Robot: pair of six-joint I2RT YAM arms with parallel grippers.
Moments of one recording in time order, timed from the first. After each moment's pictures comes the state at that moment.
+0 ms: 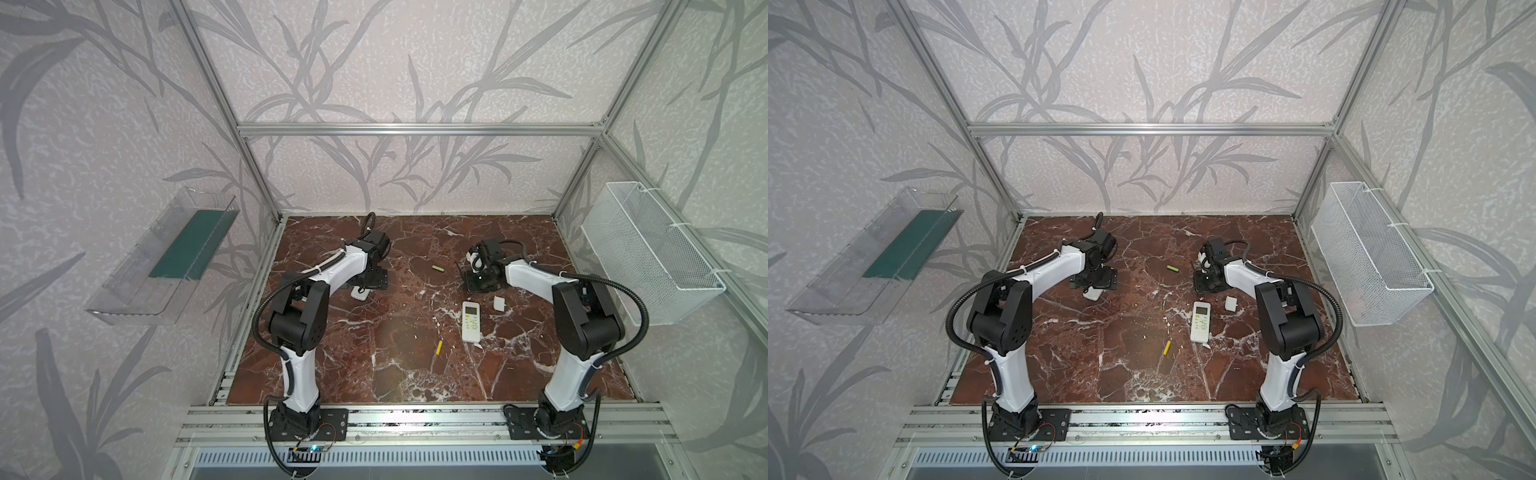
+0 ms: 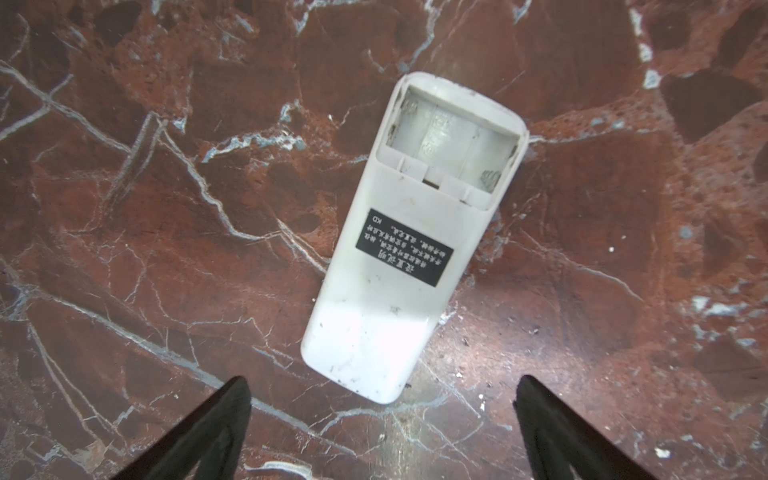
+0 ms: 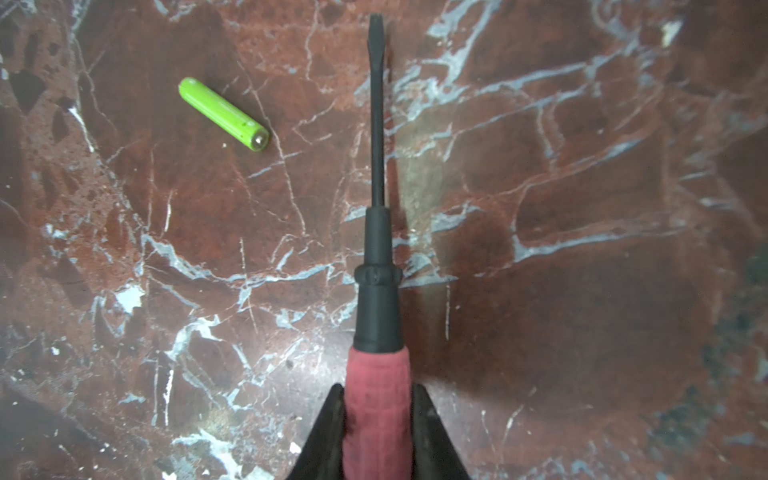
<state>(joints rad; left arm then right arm) -0.39 1.93 1.44 -0.89 -0.24 -0.42 0.29 1.86 1.17 -0.45 -0.18 0.23</state>
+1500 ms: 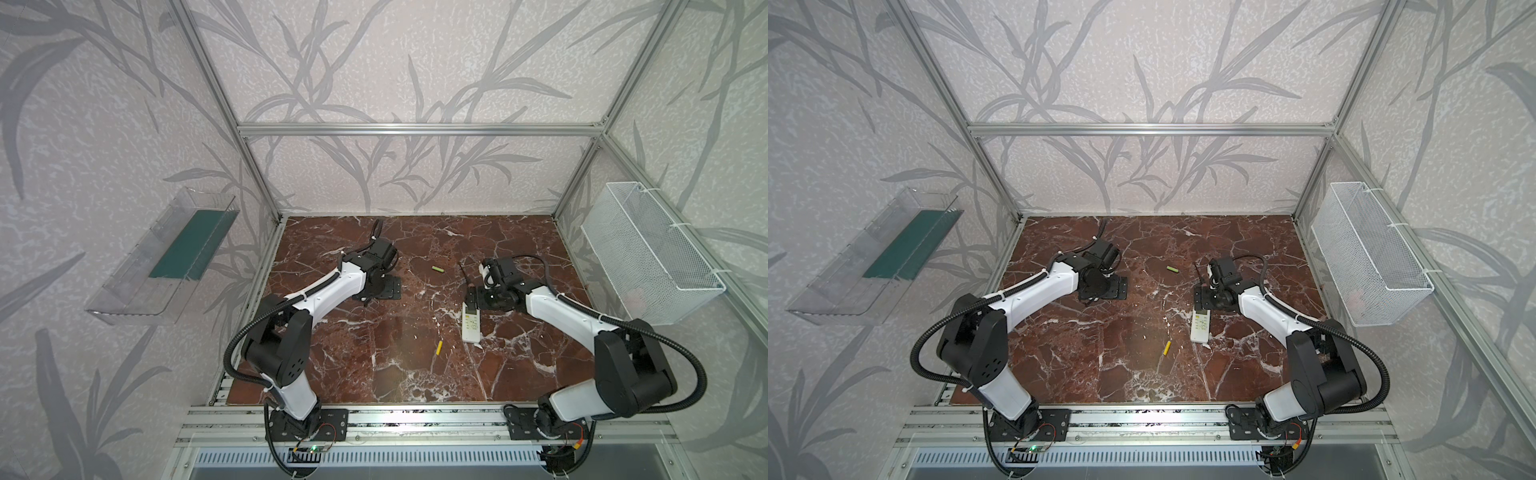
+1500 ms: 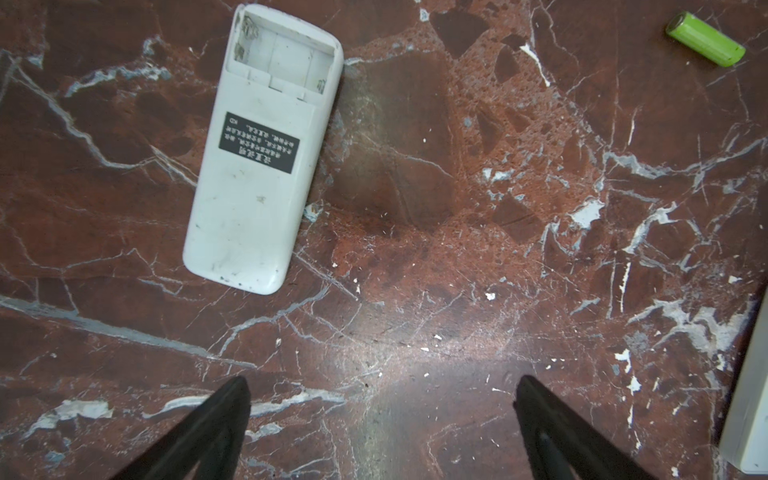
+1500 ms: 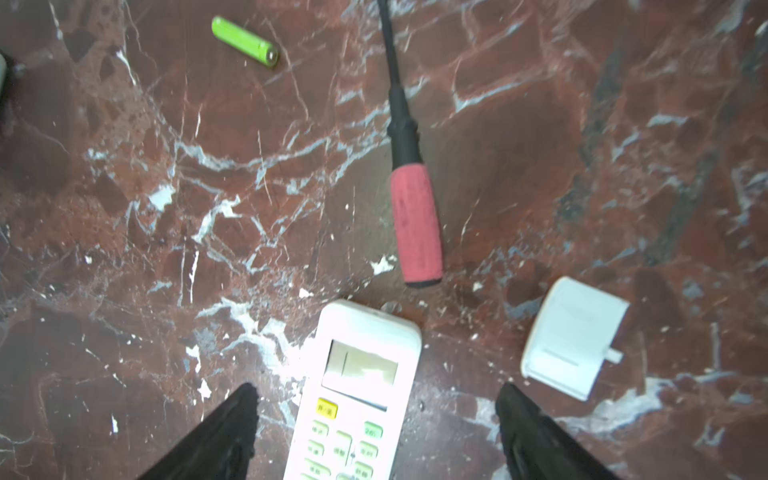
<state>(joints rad) -0.49 1.69 1.25 -0.78 -0.07 -0.49 0.39 1.48 0.85 -0.46 -0.07 0.34</state>
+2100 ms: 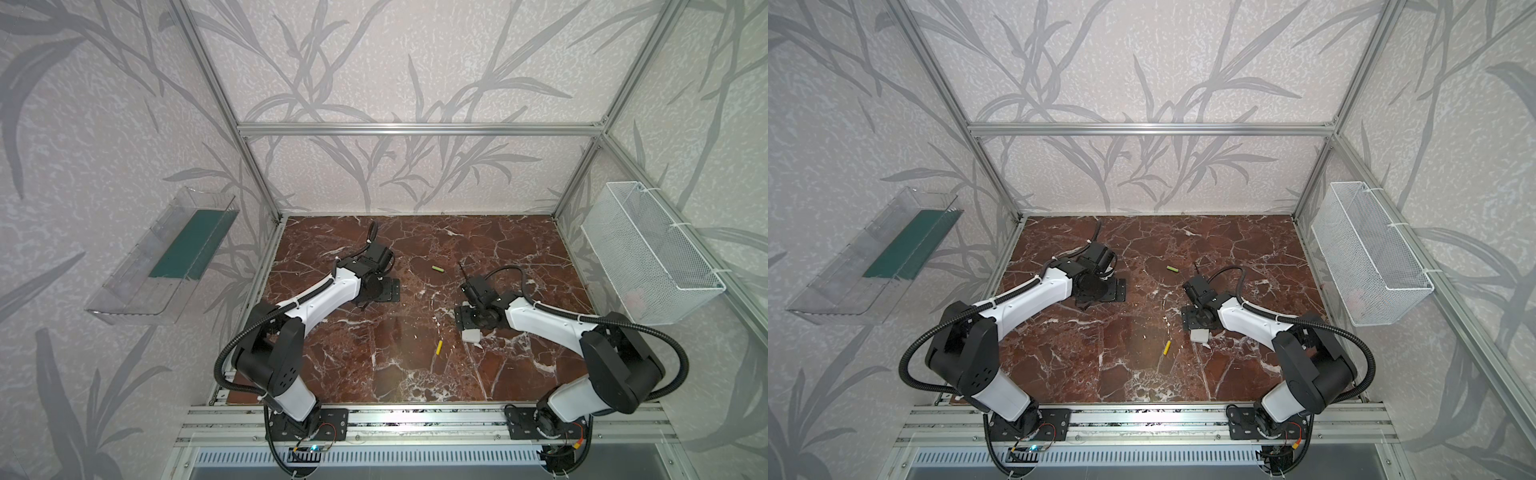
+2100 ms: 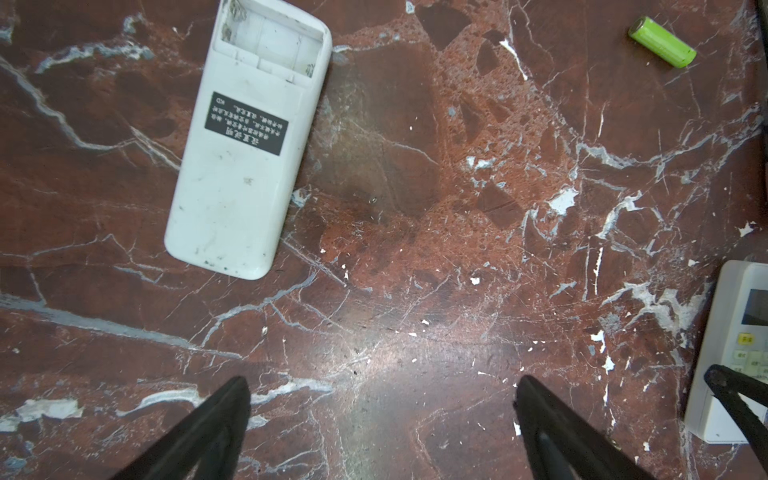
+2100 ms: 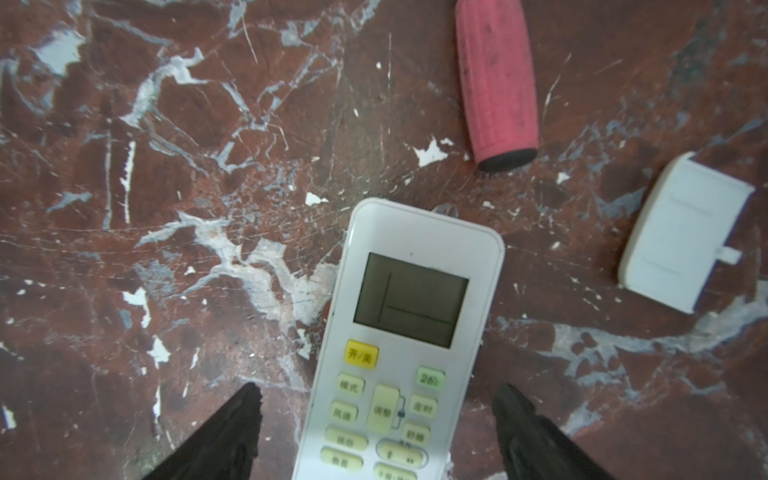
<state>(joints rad) -0.50 1.63 1.18 -0.73 -0.04 -0.50 0.59 1.54 0.81 -0.48 0.14 0.51</state>
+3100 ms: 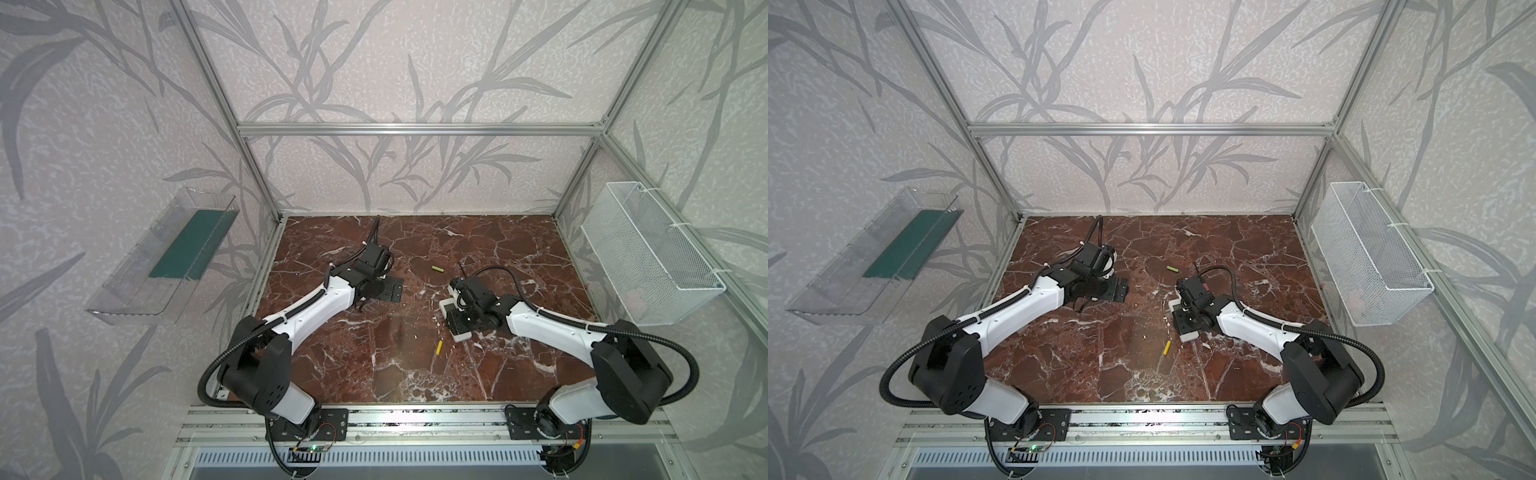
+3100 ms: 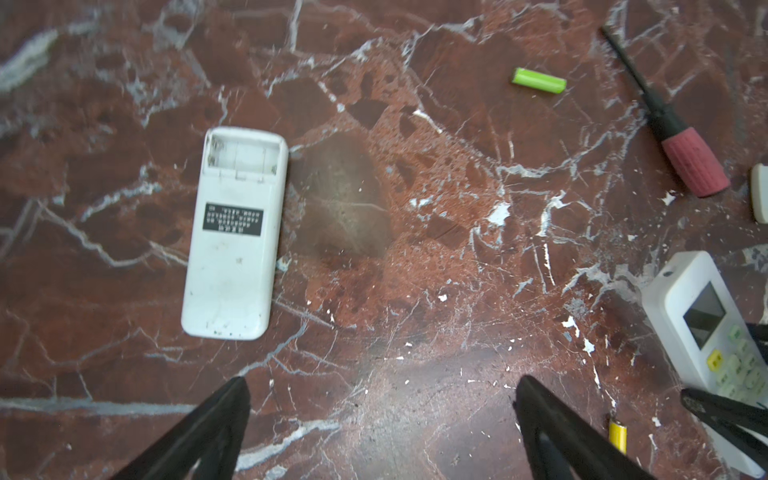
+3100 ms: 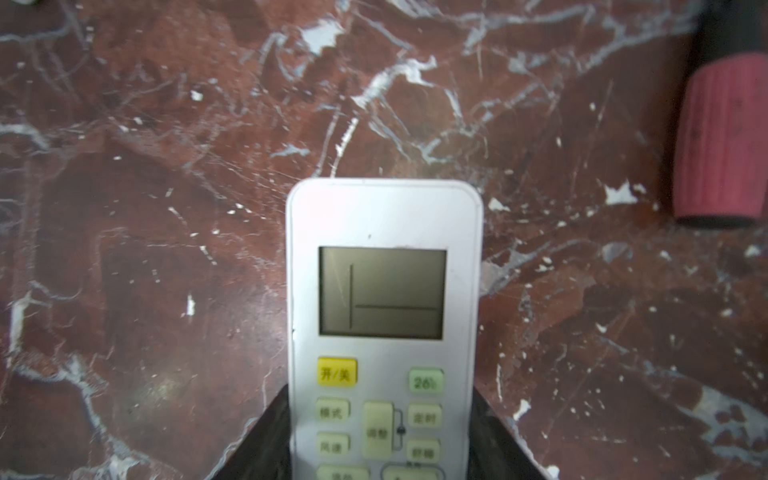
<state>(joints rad) -0.54 1.50 1.09 -0.56 -0.05 -0.23 0.66 1.47 0.85 -0.44 -0.09 0.31</state>
